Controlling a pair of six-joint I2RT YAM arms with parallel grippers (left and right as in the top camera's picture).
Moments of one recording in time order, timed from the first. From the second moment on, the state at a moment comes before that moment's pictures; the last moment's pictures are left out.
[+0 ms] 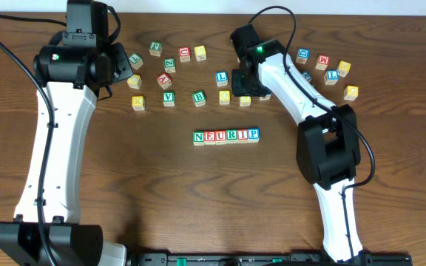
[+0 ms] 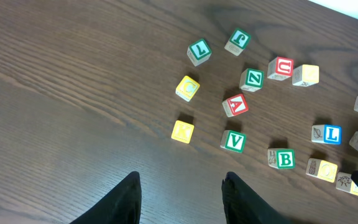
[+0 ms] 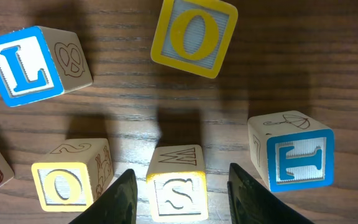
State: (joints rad) left arm -0.06 1.64 1.73 -1.10 -0.14 -0.37; right arm 0.42 2.35 2.01 -1.00 0.04 0.42
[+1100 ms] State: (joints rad) left arm -0.06 1.64 1.73 -1.10 -0.14 -0.37; right arm 0.42 2.38 2.00 -1.02 0.06 0.42
